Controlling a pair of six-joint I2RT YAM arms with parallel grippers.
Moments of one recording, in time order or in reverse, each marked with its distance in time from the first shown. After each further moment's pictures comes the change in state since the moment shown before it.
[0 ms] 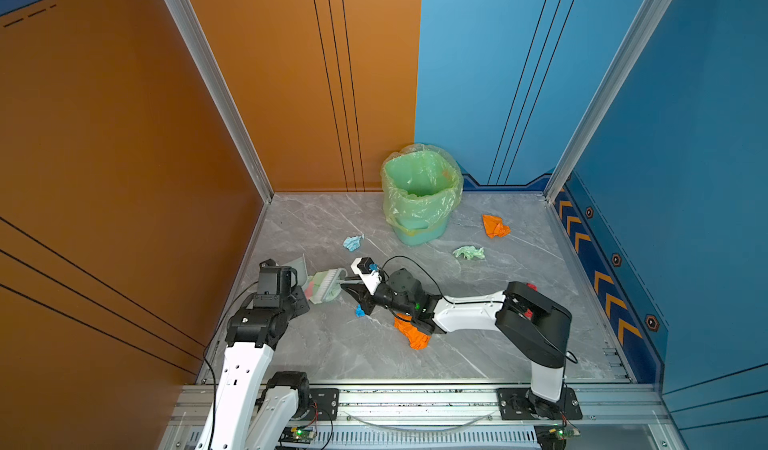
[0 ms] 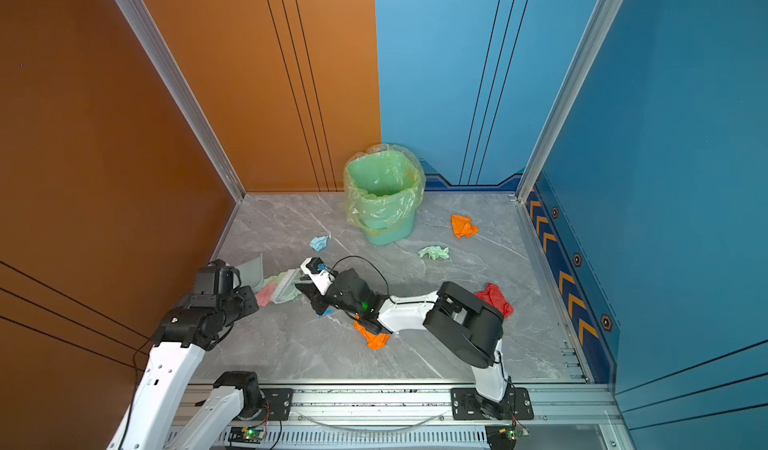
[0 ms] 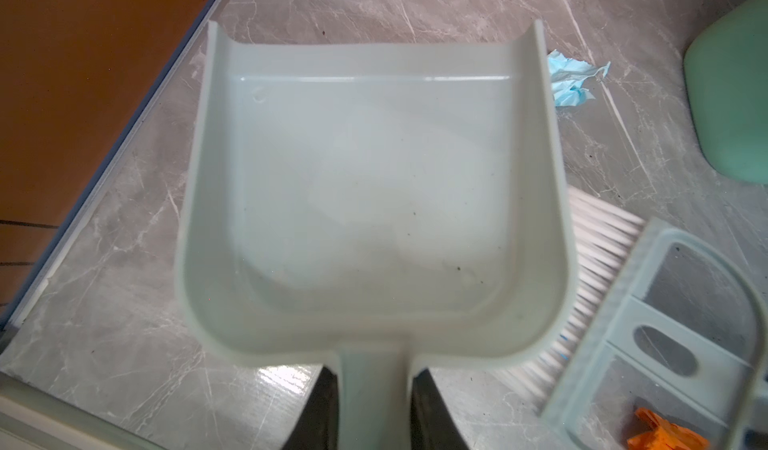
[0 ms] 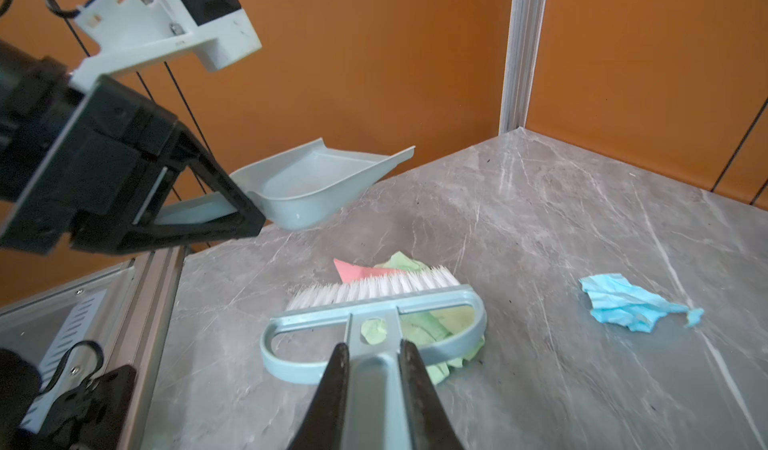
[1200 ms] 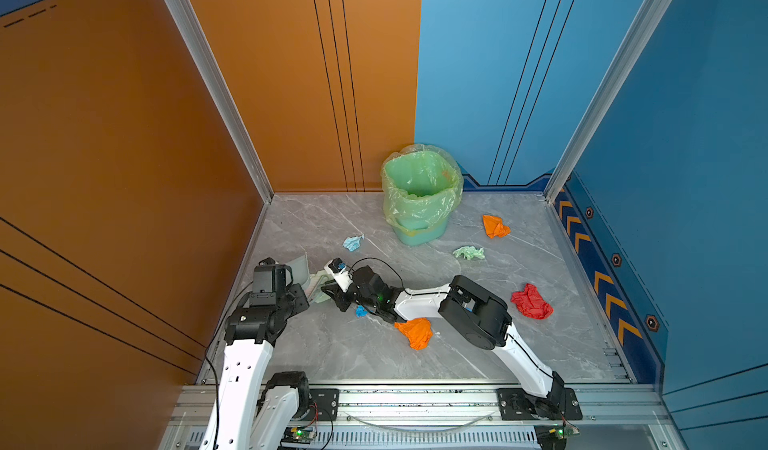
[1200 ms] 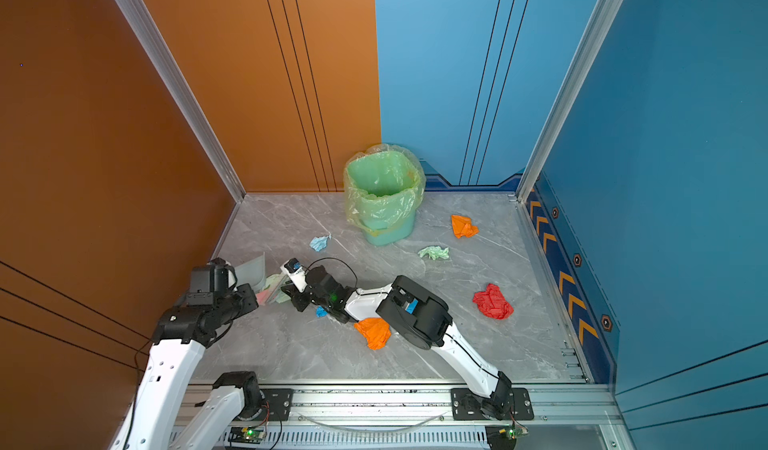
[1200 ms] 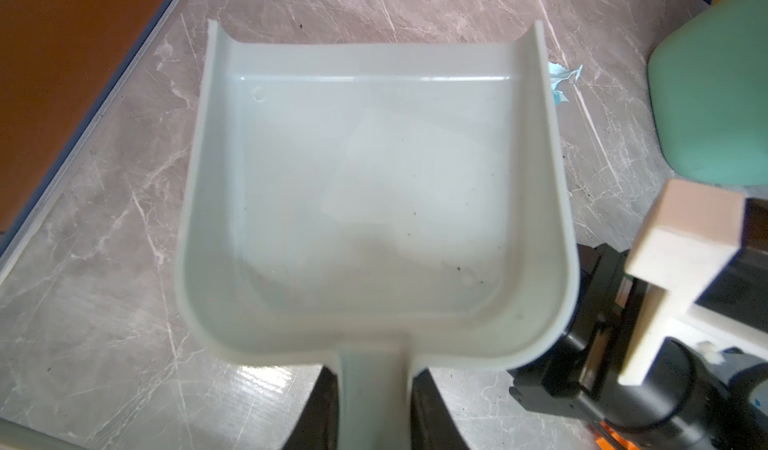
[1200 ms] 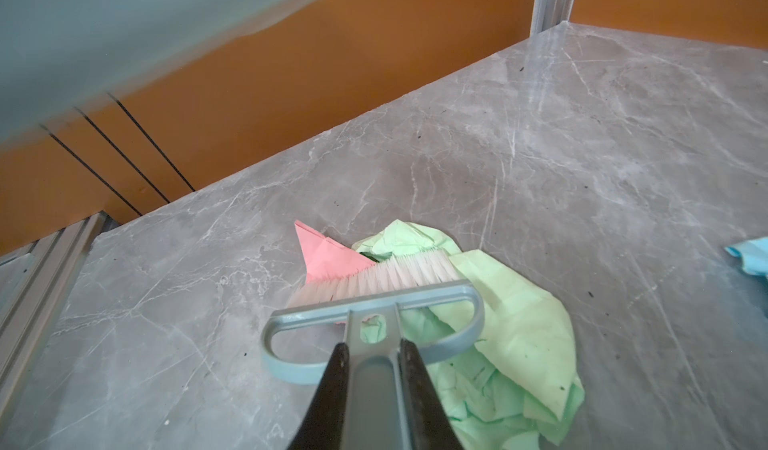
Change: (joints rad) left arm 0.063 0.015 0.000 0.030 0.102 0.026; right arm -0.013 0.394 0.405 -0.198 -0.021 0.043
